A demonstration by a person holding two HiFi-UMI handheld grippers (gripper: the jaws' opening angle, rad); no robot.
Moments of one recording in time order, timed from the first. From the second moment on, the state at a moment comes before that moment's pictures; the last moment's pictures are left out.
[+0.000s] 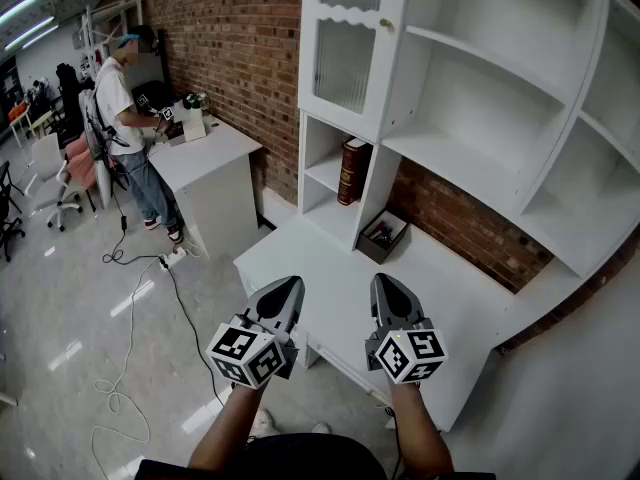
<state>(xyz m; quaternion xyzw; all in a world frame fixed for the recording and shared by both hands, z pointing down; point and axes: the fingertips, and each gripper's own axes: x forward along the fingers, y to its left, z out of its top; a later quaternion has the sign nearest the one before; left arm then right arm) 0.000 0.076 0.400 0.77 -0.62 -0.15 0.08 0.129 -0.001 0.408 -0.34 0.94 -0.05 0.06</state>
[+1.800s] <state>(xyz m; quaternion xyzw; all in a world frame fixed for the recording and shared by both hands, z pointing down) 0.017 0.023 0.406 0.77 -0.62 -0.13 0.07 0.127 -0.054 0.412 -0.32 0.94 -0.08 0.08</state>
